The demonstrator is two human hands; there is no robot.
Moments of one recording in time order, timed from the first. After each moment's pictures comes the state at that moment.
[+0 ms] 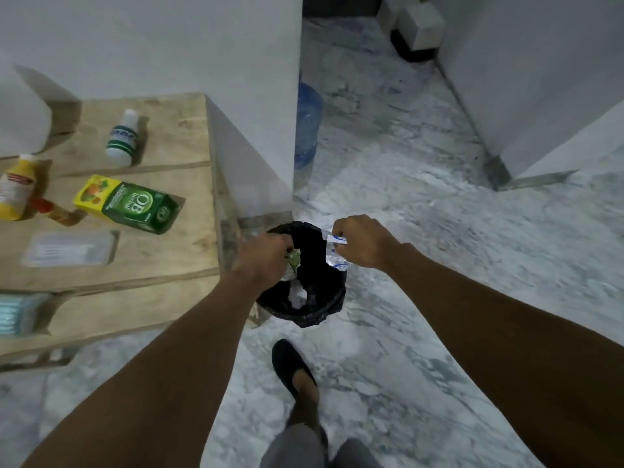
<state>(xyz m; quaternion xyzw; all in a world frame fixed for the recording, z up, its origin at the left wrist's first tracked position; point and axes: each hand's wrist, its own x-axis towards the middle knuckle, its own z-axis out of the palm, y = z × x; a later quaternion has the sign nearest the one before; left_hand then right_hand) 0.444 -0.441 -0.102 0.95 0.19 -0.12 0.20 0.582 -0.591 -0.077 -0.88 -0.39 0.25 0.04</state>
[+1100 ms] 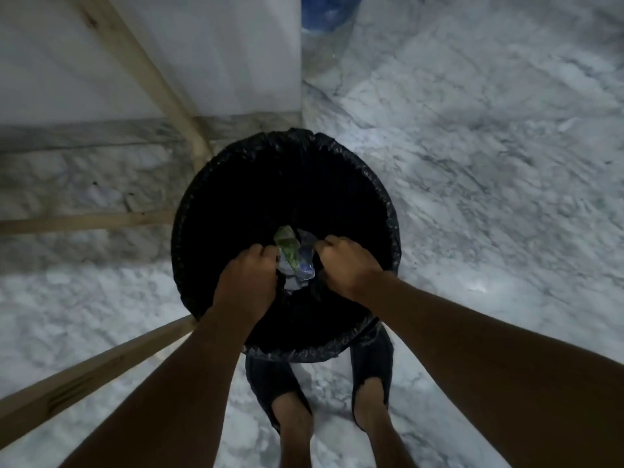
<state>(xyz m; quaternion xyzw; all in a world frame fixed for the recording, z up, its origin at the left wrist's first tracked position) 0.503 -0.449 -0.535 0.93 0.27 -0.19 0.14 0.647 -0.556 -0.538 -0.79 -0.50 0.36 -0.04</state>
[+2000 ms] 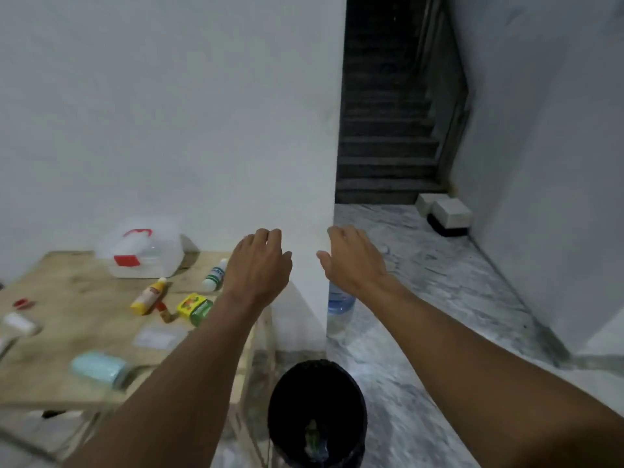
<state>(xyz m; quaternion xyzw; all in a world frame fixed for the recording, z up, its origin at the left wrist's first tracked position) 0.430 -0.471 0.160 0.92 0.32 0.24 -0.01 0.568 -0.569 0.160 -0.86 -0.48 -0.07 0.16</state>
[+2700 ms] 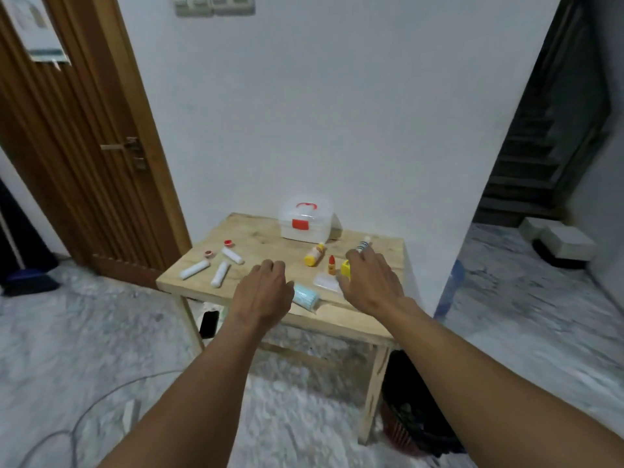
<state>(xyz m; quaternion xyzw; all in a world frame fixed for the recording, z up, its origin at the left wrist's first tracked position) 0.024 -0.424 0.135 0.87 0.47 0.14 0.02 0.199 -0.505 0.151 -0.81 -0.57 0.00 0.16</state>
